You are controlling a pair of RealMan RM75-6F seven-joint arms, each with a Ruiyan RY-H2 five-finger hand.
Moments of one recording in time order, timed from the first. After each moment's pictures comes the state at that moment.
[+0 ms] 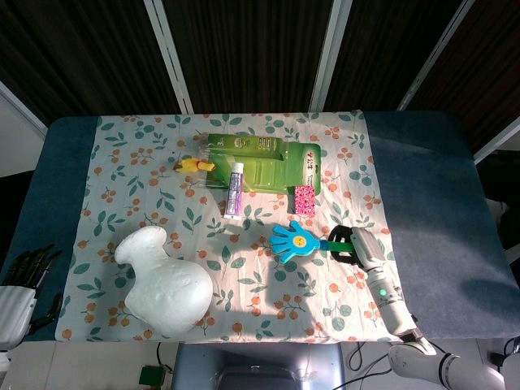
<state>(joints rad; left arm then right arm) -0.07 -1.04 0.03 -1.64 1.67 1.56 -0.04 0.47 -1.63 0.19 -1.27 -1.26 1.03 0.32</state>
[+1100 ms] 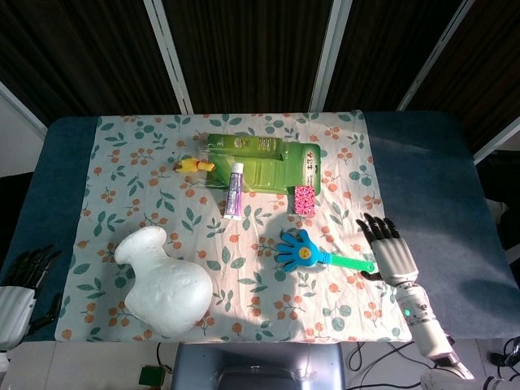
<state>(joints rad) -0.06 -1.04 0.02 -1.65 1.66 1.56 -0.04 0.38 -1.36 0.06 -1.60 -1.24 1.22 -0.36</state>
